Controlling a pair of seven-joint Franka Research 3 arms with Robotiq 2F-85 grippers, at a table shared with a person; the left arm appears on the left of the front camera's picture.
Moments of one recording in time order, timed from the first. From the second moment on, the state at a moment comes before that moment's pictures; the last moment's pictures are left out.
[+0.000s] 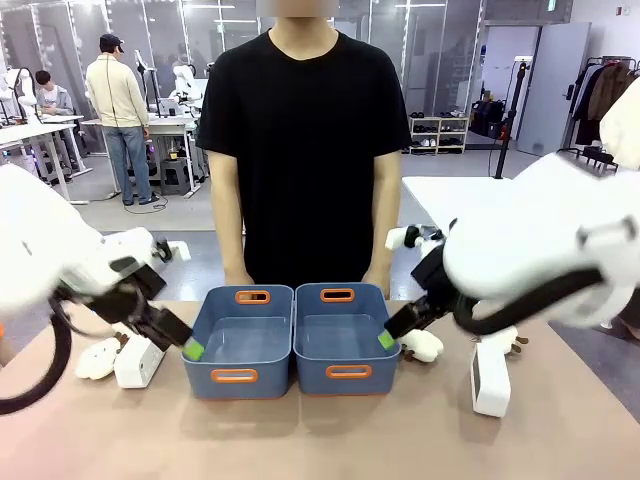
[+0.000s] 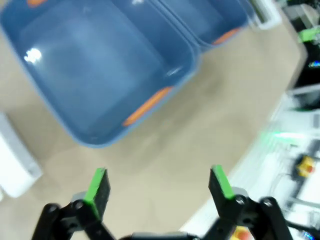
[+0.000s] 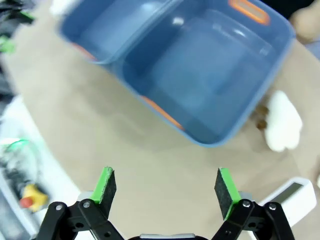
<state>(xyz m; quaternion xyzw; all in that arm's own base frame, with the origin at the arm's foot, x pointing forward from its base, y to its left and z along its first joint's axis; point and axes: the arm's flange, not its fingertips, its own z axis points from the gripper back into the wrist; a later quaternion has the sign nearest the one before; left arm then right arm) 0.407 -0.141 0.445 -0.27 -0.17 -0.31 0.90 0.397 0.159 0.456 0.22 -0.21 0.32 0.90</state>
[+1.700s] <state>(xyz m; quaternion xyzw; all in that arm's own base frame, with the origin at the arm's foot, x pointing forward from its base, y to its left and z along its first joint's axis) 0.265 0.264 0.434 -0.62 -0.24 -0.01 0.75 0.288 -0.251 0.394 0.61 -0.23 -0.12 0.75</state>
